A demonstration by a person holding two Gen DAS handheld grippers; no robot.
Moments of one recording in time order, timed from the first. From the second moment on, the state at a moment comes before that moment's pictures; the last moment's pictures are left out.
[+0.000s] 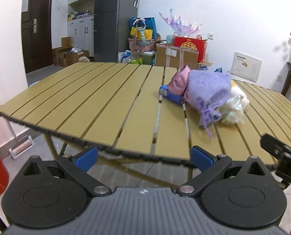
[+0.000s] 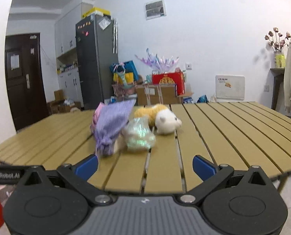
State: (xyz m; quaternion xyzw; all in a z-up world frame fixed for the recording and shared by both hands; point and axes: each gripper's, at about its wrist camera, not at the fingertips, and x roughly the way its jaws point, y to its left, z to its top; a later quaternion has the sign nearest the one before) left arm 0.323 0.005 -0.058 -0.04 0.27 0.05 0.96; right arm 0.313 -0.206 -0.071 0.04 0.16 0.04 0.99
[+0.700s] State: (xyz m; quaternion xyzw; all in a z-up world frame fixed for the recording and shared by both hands) left arm 0.434 -0.002 -0.040 -0.06 0.27 0.03 0.96; right arm 0.443 -0.183 -0.079 -0.04 0.20 0.04 0.98
